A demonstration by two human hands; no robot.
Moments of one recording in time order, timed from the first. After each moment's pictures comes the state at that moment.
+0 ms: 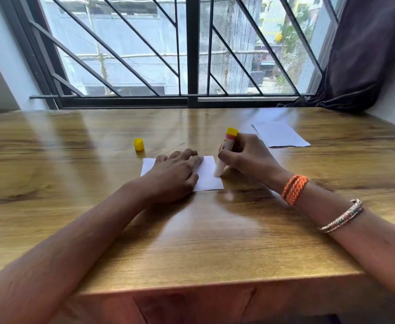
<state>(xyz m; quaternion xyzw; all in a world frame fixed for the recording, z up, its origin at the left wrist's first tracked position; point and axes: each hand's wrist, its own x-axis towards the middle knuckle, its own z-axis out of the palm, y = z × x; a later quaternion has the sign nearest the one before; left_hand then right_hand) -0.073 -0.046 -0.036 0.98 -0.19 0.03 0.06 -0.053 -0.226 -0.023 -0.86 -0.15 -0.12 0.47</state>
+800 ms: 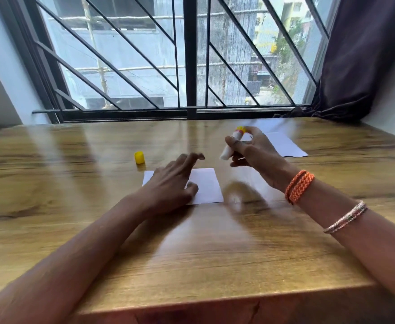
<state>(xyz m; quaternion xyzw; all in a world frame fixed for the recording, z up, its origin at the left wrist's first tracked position) -0.071 -0.040 -0.036 0.96 -0.20 0.09 0.15 -0.035 -0.237 -0.006 -0.77 -0.10 -0.04 0.63</state>
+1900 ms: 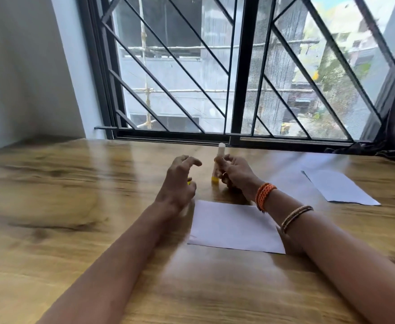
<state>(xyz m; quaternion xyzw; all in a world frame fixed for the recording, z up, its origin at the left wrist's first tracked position) -0.024 0.036 -0.031 0.89 -0.07 0.28 0.35 0.055 -0.107 -0.021 -0.74 -0.15 0.05 0.65</state>
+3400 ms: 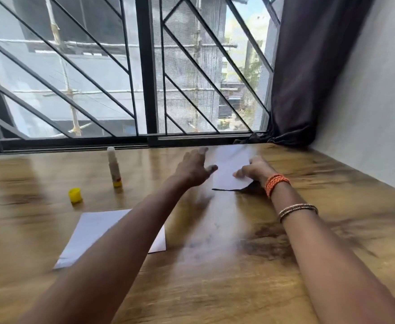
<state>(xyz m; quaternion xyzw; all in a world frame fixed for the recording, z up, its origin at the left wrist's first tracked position) 0.083 -0.191 -0.019 0.94 -0.17 0.13 0.26 0.065 -0.368 -0.011 -0.88 0.13 -0.06 0.45</state>
